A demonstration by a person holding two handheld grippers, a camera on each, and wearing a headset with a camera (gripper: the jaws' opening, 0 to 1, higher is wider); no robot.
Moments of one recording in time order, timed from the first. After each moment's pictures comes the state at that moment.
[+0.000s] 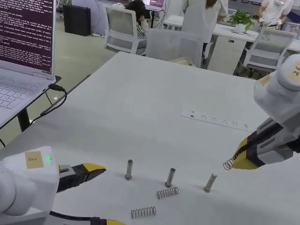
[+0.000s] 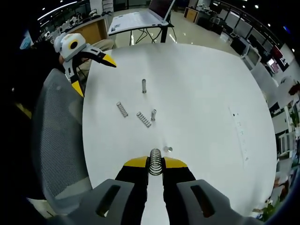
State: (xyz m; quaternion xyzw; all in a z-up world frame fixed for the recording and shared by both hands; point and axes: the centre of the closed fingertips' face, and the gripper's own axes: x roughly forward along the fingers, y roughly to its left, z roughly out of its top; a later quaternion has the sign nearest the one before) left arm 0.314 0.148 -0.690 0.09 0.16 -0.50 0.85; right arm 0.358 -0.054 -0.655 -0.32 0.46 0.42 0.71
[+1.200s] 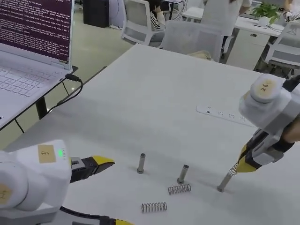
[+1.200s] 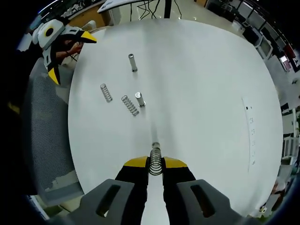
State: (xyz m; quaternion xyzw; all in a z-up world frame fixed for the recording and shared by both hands) left arm 0.311 0.149 -0.694 0.10 0.17 -0.49 0.85; right arm 0.393 -0.063 -0.713 -0.35 0.53 0.42 0.65
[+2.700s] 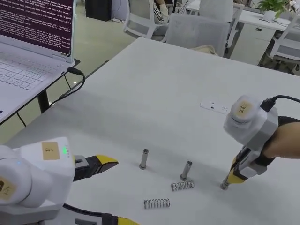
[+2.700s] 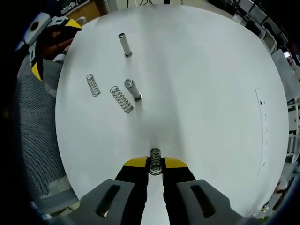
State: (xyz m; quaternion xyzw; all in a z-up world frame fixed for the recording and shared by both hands) left arm 0.311 0.149 -0.702 0.10 0.18 -0.50 0.84; right arm 0.399 -0.060 -0.772 -0.35 0.55 0.41 0.63
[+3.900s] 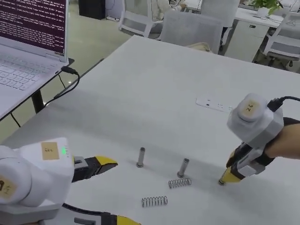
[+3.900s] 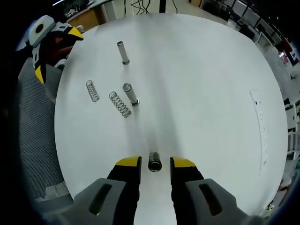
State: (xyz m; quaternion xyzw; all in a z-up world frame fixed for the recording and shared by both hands) left arm 0.312 0.146 -0.707 0.10 0.18 -0.51 0.83; right arm 0.402 -0.060 -0.763 -0.33 0.52 0.41 0.67
